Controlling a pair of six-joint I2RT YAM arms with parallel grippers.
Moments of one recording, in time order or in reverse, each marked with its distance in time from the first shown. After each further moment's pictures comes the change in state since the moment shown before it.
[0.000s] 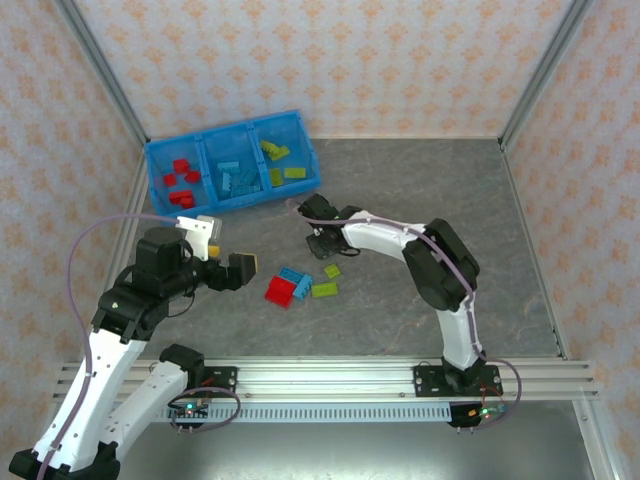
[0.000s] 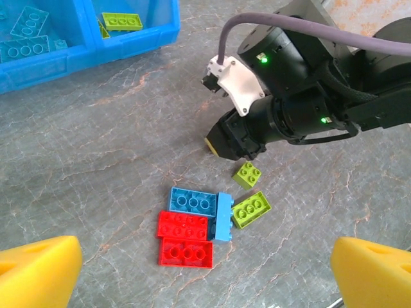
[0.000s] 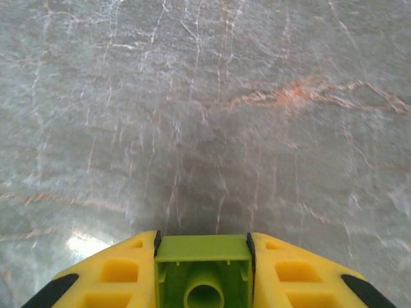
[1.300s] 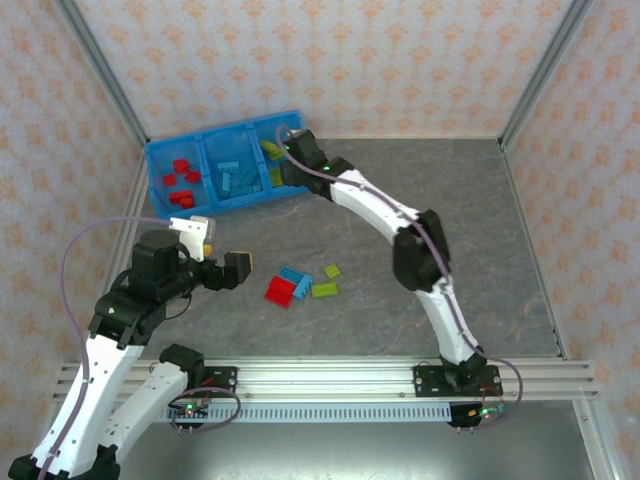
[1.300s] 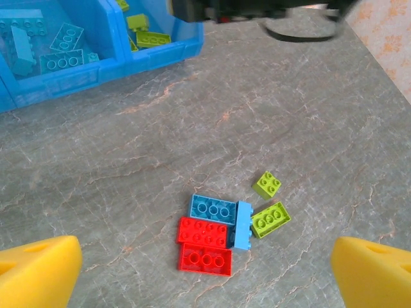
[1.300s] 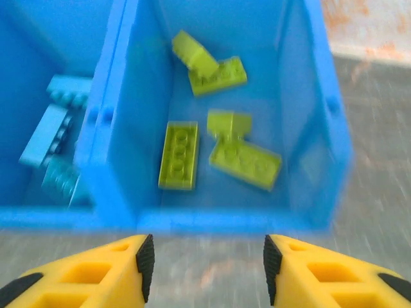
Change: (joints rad) left arm 0.000 -0.028 0.000 -0.005 -0.079 0.000; right arm -0.072 0.201 0.599 0.056 0.043 0.072
